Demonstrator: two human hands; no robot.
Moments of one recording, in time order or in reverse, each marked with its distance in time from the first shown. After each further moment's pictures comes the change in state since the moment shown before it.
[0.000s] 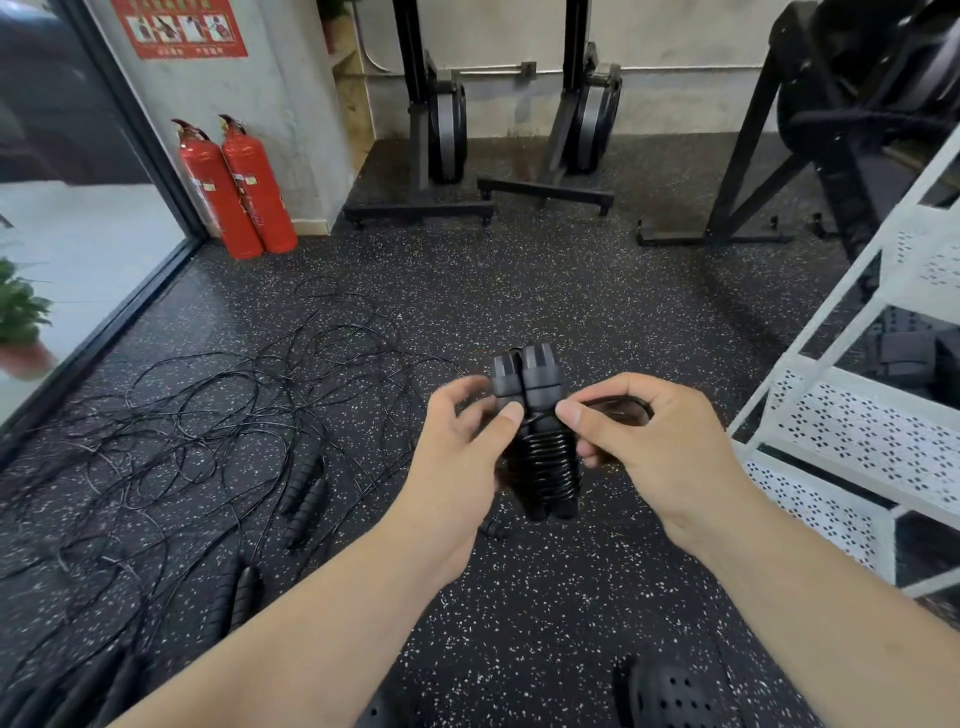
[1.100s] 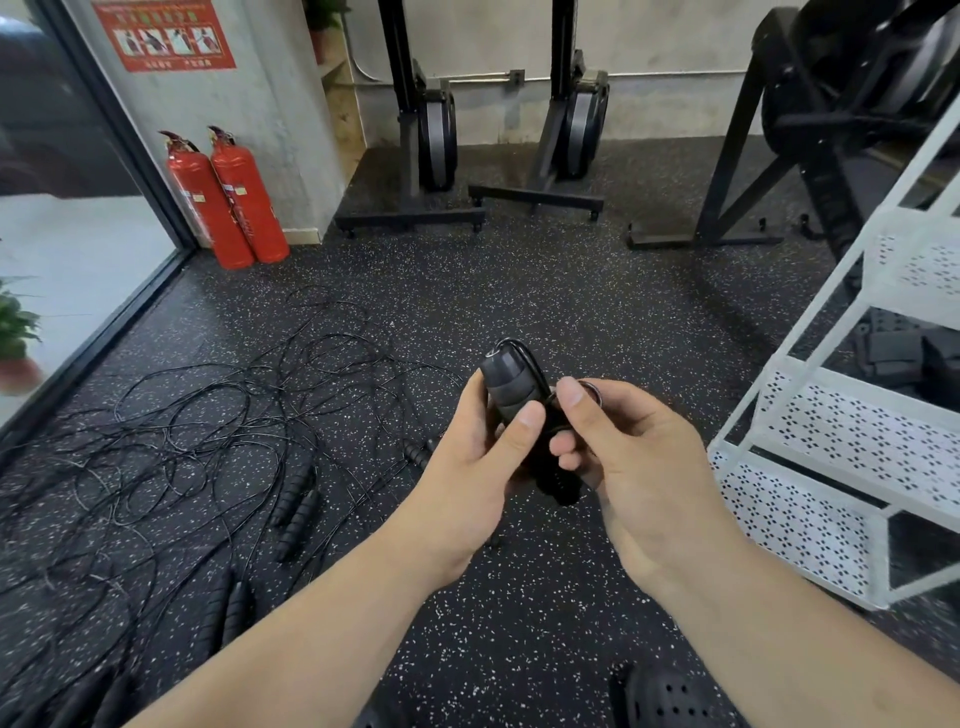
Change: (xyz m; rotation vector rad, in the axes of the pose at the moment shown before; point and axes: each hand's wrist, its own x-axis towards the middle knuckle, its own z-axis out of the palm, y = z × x) left_hand 0.001 0.001 0.008 0.069 -0.291 0.154; right_hand -0.016 -0.003 0.023 0.461 0.108 0.055
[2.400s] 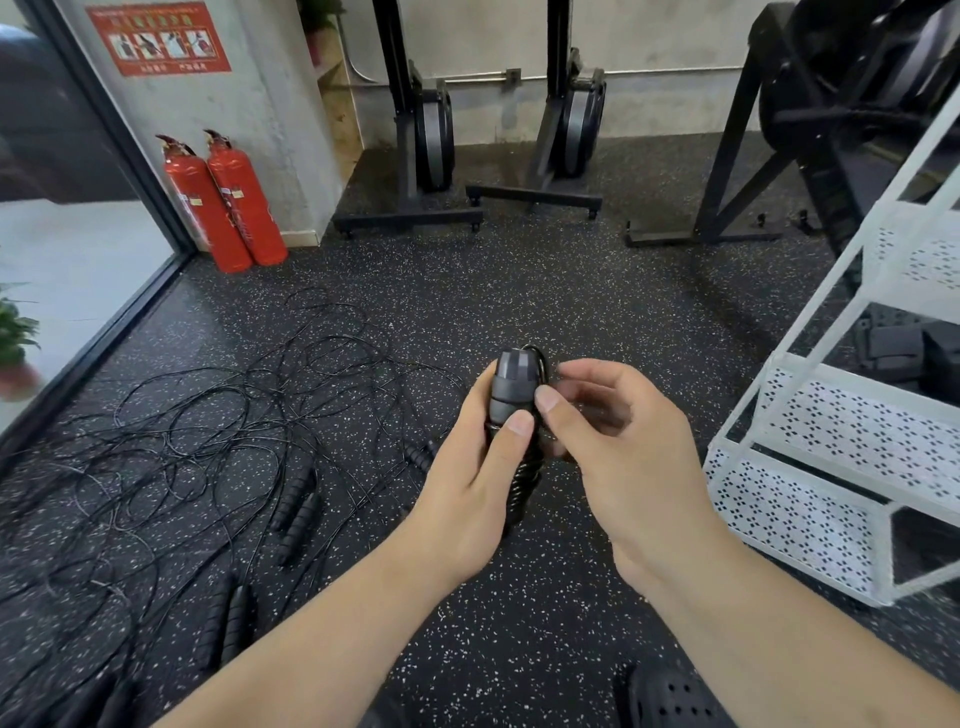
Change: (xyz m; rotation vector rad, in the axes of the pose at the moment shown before) left_hand -0.002 -0.004 -0.004 0.279 0.067 0.087; right_hand 0.003 0.001 0.006 -0.289 0.071 -0.159
